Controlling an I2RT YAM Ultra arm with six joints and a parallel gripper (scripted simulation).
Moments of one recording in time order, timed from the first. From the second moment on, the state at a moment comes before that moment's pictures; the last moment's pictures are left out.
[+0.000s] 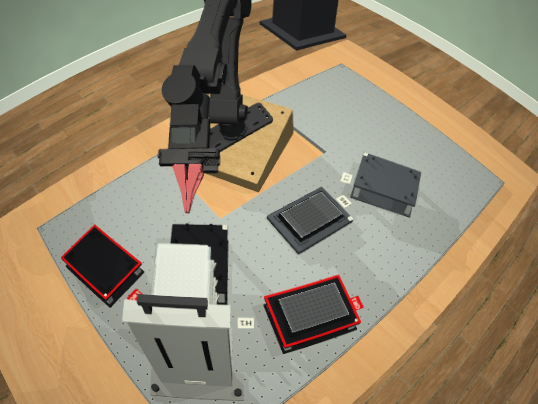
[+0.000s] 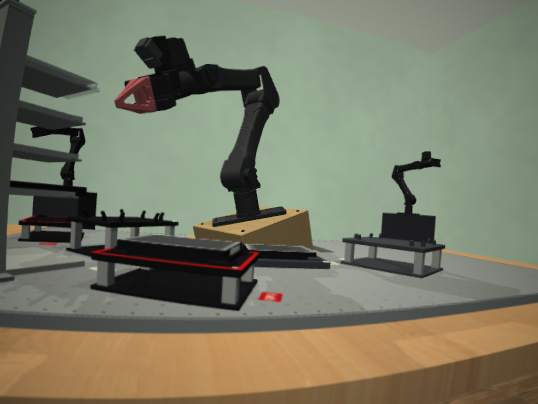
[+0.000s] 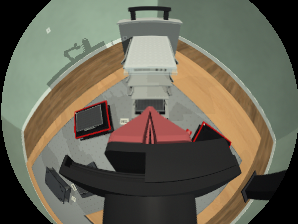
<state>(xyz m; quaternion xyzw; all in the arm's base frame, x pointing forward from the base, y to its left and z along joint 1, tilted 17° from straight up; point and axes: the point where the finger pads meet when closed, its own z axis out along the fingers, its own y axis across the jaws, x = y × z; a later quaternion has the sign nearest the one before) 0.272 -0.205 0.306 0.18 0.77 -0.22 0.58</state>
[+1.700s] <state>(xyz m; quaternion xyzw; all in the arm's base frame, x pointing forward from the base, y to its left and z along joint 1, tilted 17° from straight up) 0.268 -0.135 0.268 0.17 0.77 -0.20 0.57</state>
